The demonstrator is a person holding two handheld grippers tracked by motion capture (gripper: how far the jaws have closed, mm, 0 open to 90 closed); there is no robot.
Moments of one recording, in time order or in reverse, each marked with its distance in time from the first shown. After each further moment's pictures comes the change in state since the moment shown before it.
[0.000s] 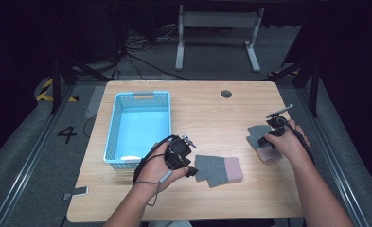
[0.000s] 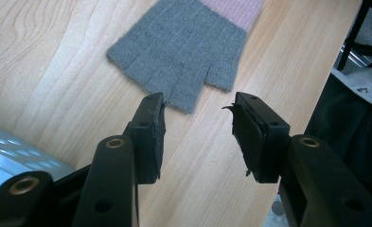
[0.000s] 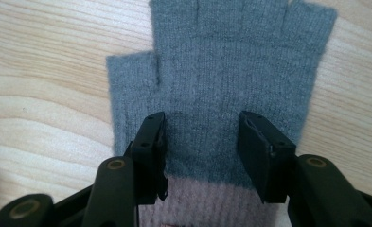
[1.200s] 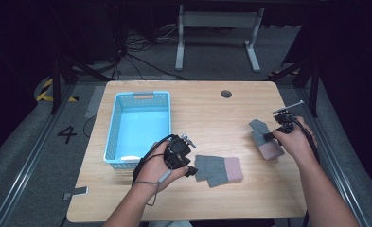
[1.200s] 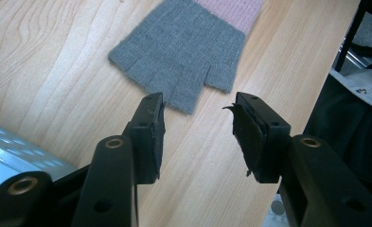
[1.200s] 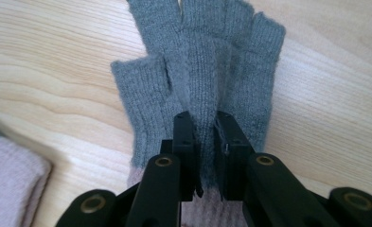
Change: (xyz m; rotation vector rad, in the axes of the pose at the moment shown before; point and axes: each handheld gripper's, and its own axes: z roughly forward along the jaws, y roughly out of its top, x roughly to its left) left arm 0.000 0.000 -0.005 -0.013 0.003 0.002; right arm -0.002 -0.003 -0.038 -0.091 0.076 -0.039
